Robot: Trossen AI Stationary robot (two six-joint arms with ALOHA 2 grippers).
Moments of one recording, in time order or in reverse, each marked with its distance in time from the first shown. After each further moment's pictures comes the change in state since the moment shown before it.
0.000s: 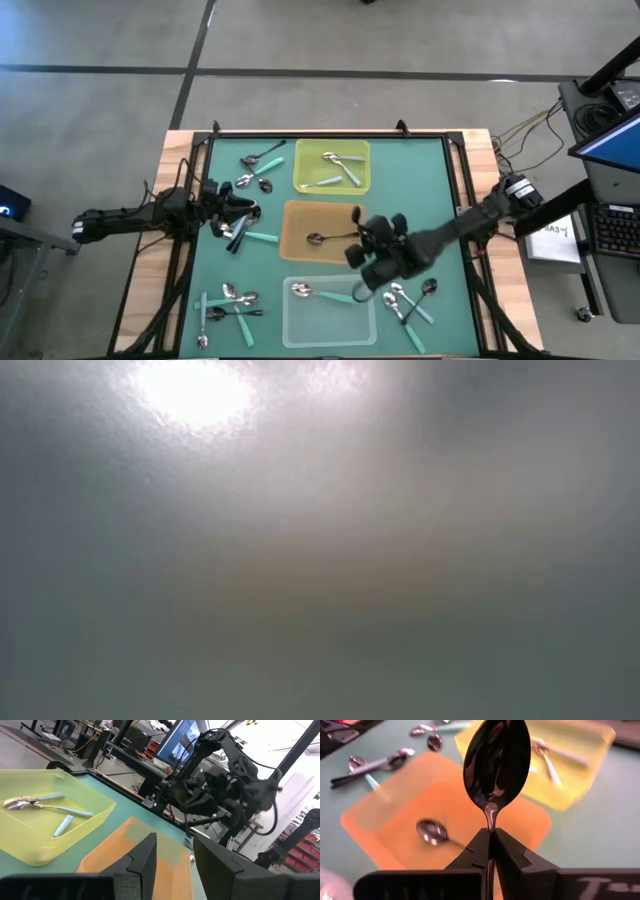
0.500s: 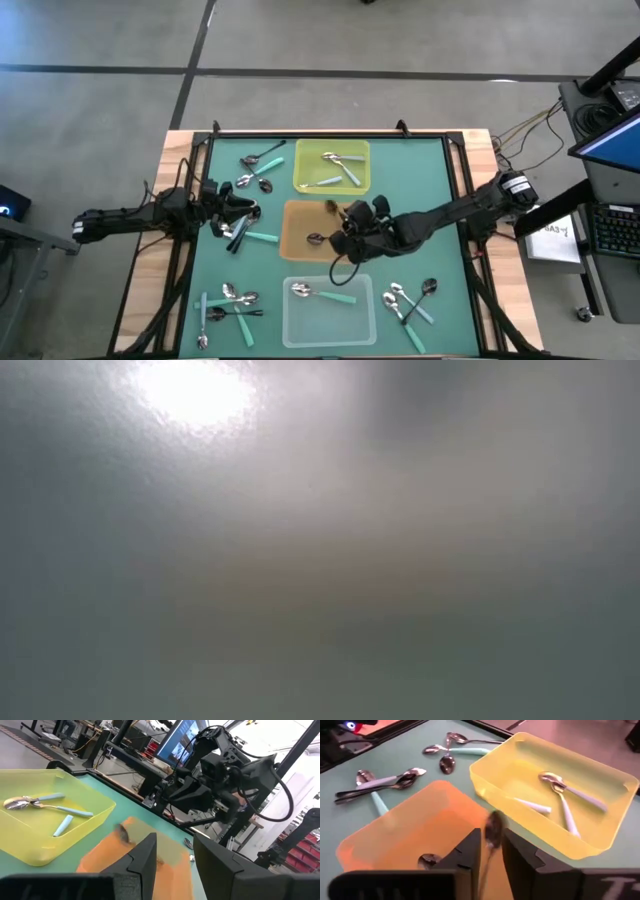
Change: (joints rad) left arm 0.000 0.000 0.000 0.000 0.000 0.000; right arm -0.124 0.008 0.008 0.234 -0.033 -0.346
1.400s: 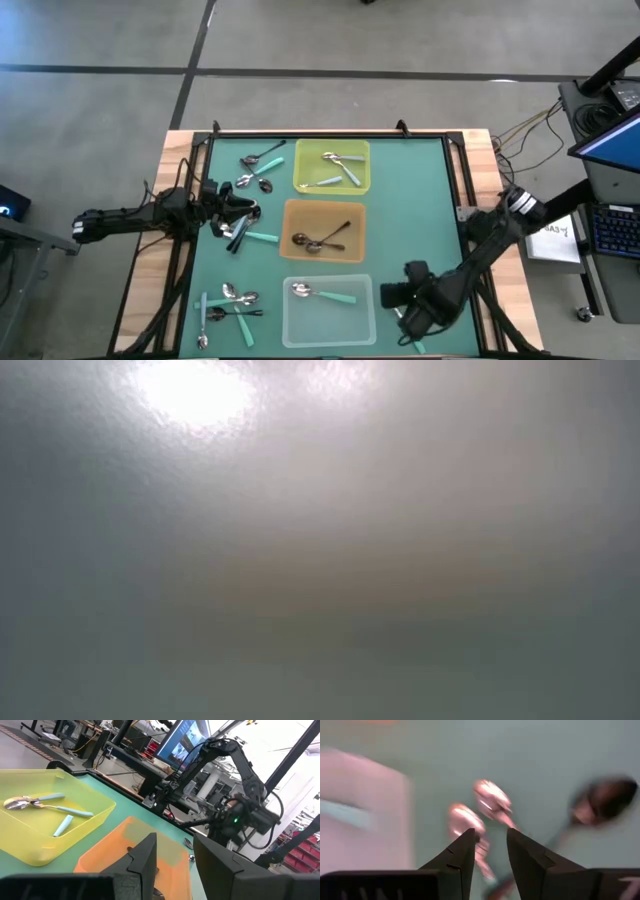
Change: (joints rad) left arm 0.000 0.000 0.000 0.000 0.000 0.000; right arm 0.474 0.074 -0.021 -0.485 -0.667 1.413
